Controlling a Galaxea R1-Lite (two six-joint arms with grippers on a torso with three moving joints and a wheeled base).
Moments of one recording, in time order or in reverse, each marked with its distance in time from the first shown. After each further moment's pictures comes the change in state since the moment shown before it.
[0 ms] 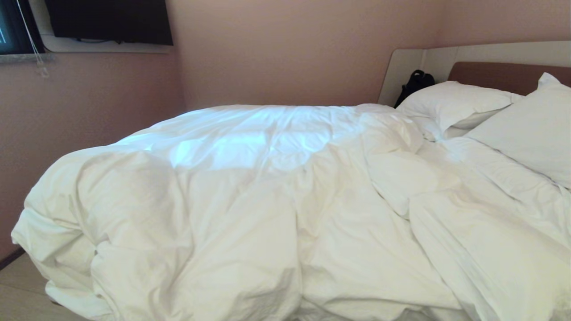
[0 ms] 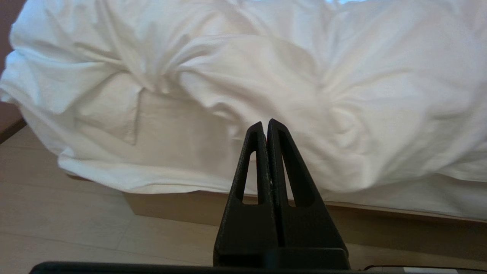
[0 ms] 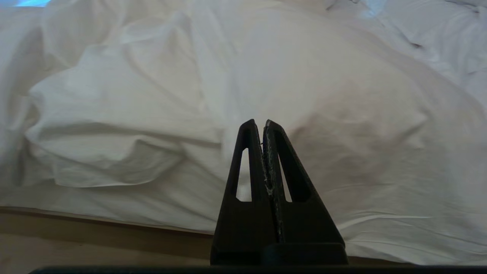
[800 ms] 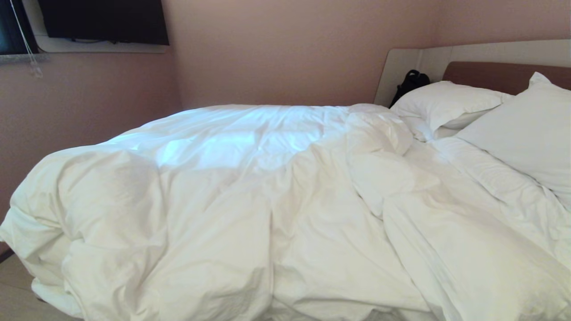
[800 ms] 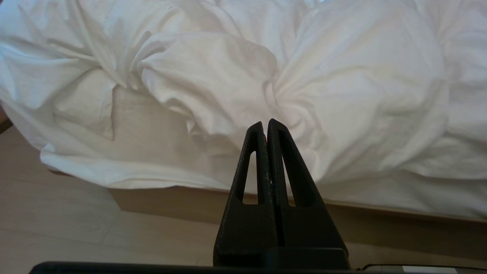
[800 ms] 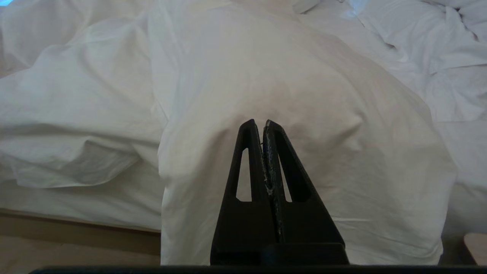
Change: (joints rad) left arm 0.000 0.000 0.001 0.000 0.000 -0.005; right arm 0.000 0.000 0.000 0.000 0.000 0.000
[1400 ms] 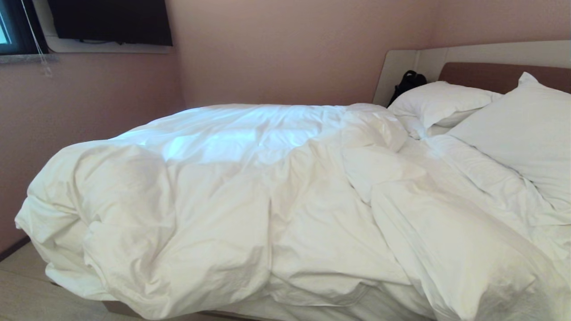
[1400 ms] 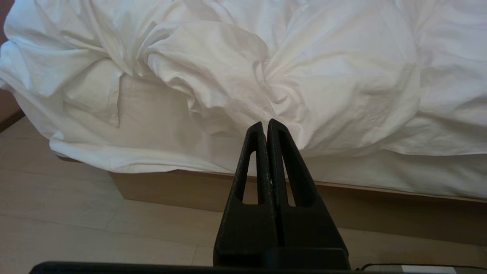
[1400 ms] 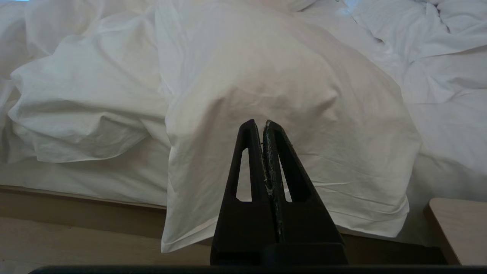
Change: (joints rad) left arm -0.001 0.000 0.000 0.000 0.000 0.002; right arm -0.001 0.000 0.000 0.000 0.000 0.001
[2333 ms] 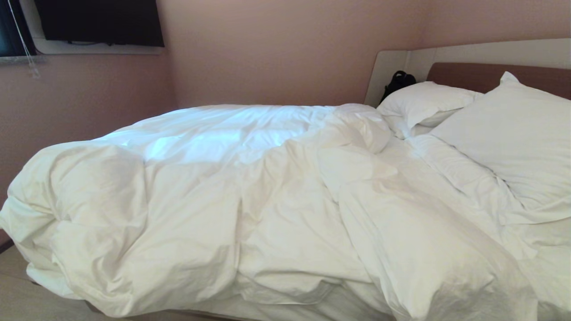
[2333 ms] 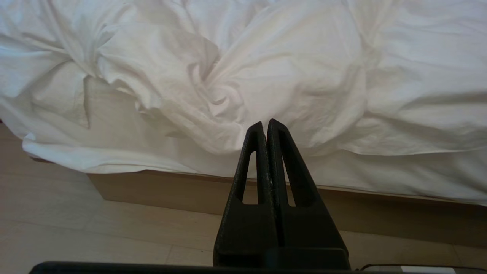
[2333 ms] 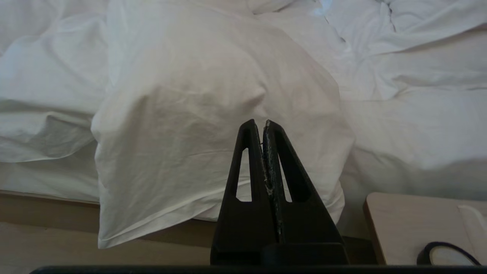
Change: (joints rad) left arm 0.000 0.000 -0.001 0.000 -0.001 -0.003; right arm 0.000 0.000 0.000 0.000 0.000 0.000
